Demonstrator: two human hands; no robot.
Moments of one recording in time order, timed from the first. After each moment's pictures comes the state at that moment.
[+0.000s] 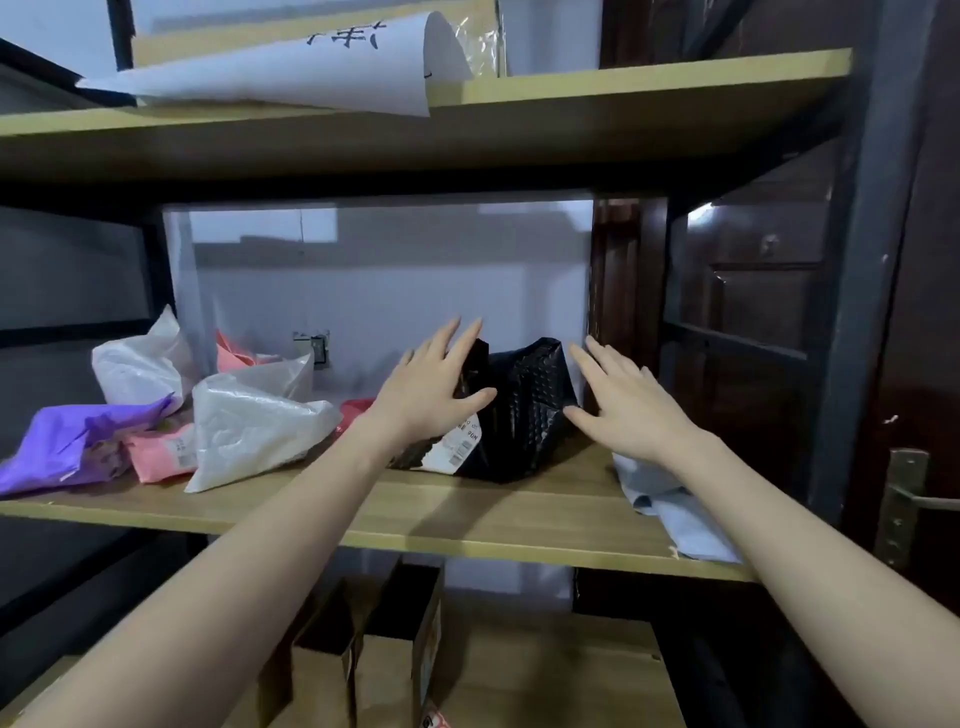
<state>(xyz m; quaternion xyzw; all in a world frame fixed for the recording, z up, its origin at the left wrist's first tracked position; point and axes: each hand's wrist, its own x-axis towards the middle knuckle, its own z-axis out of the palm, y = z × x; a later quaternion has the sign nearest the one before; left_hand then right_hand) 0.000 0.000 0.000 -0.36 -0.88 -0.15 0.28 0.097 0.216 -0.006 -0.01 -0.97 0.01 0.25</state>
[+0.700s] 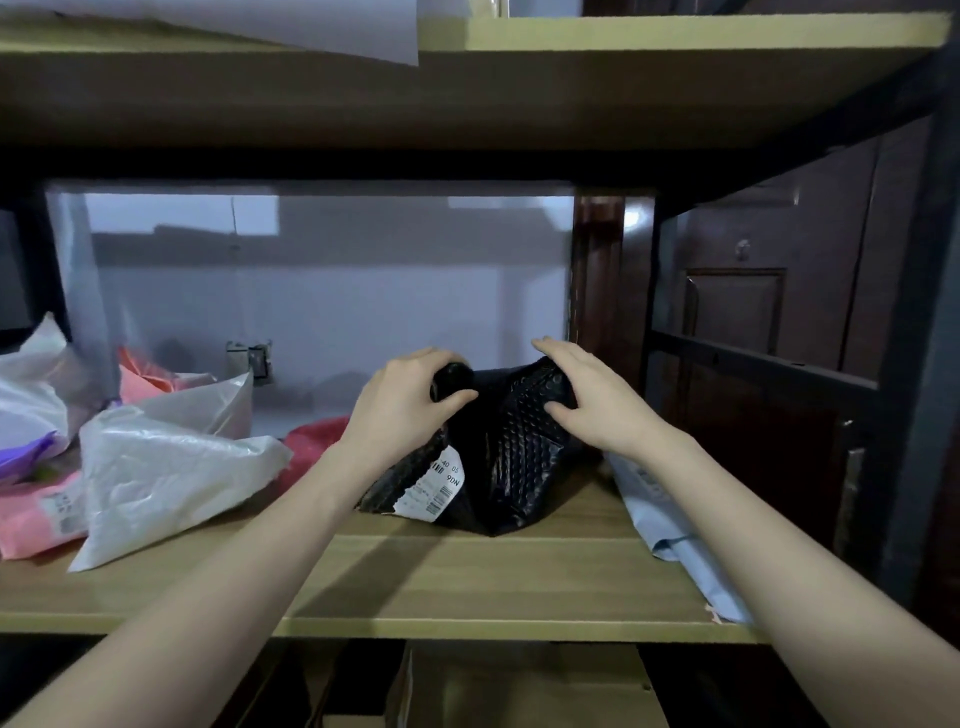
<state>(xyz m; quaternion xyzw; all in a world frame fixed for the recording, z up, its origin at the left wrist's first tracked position) -0.057 0.011 0.000 -0.39 -0.80 -0.29 0.34 0.034 0.215 0.007 0.03 -0.95 0.13 0.29</state>
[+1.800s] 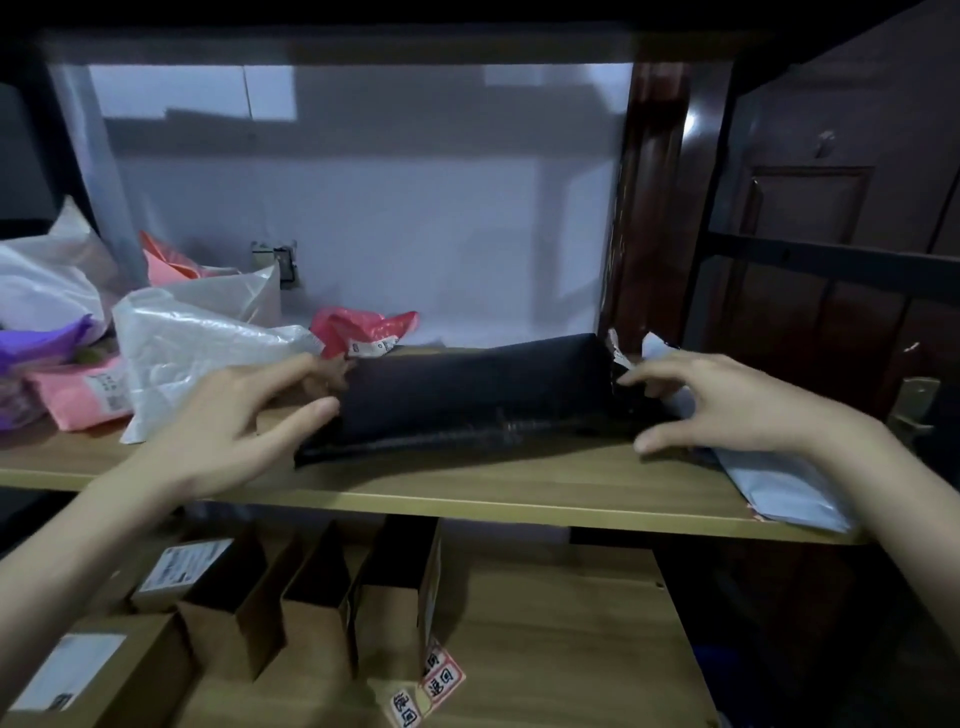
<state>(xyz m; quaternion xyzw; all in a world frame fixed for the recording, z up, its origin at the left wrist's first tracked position) -0.023 -0.148 -0.068 -0.43 -0.82 -0.24 0.27 0.108 0.229 -0.035 -0.03 -0.99 0.08 0.08</state>
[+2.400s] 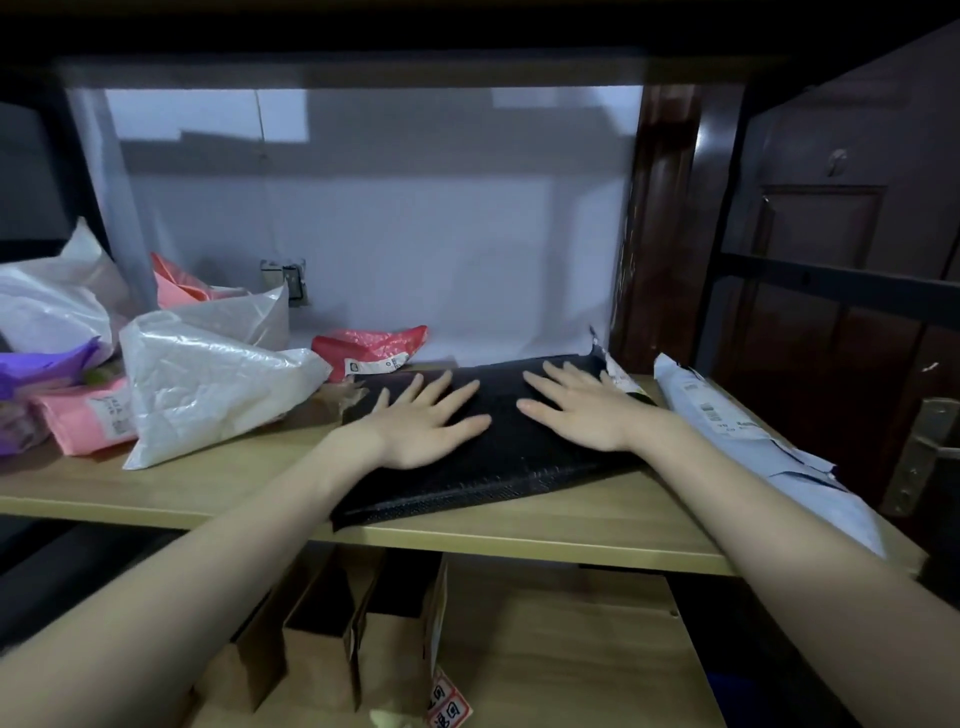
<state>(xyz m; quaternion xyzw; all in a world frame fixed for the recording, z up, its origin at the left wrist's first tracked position) -0.068 -0.019 -0.074 -0.32 -0.95 -0.08 -0.02 -0.010 0.188 -0.066 -0.02 -1.00 0.05 0.03</state>
